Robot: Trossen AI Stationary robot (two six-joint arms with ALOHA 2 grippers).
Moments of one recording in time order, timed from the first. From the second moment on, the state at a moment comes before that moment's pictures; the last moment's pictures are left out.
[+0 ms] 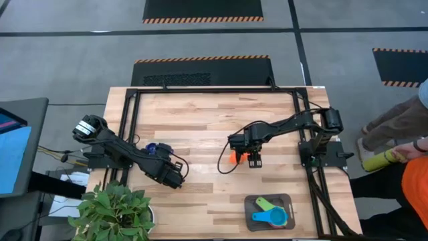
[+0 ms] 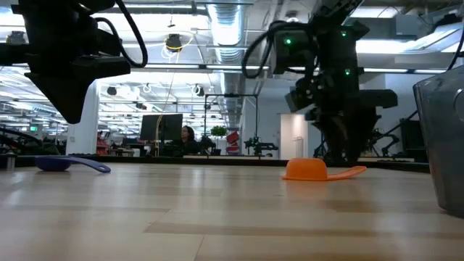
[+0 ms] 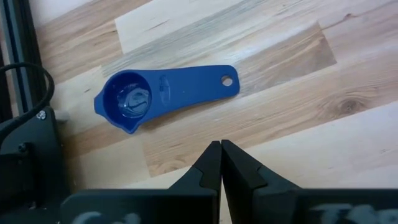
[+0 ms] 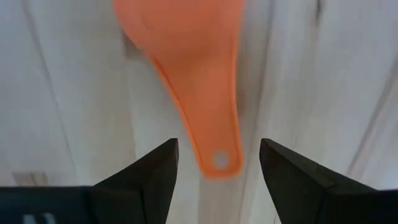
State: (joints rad) left arm -0.46 1.62 1.06 -1.26 -0.41 -1.74; right arm 0.00 1.79 1.13 -0.93 0.06 -0.06
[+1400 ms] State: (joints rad) left arm -0.46 1.62 1.06 -1.18 -0.43 -1.74; right arm 0.00 1.79 1.01 -0.83 0.03 -0.13
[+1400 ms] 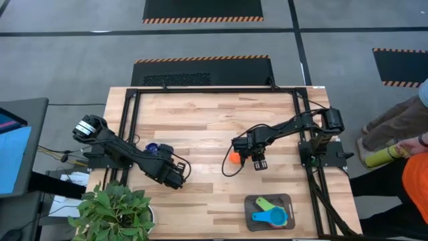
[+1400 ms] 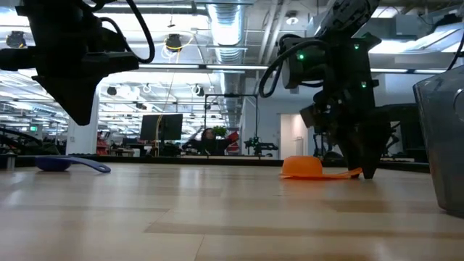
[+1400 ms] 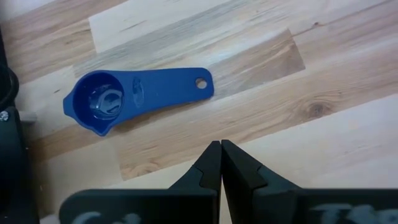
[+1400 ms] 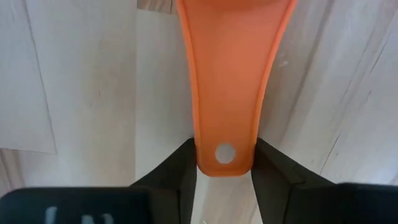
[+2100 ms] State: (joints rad) left arm -0.46 1.62 1.06 -1.15 -0.43 -1.72; right arm -0.04 1.79 1.10 -0.87 -0.41 -0.07
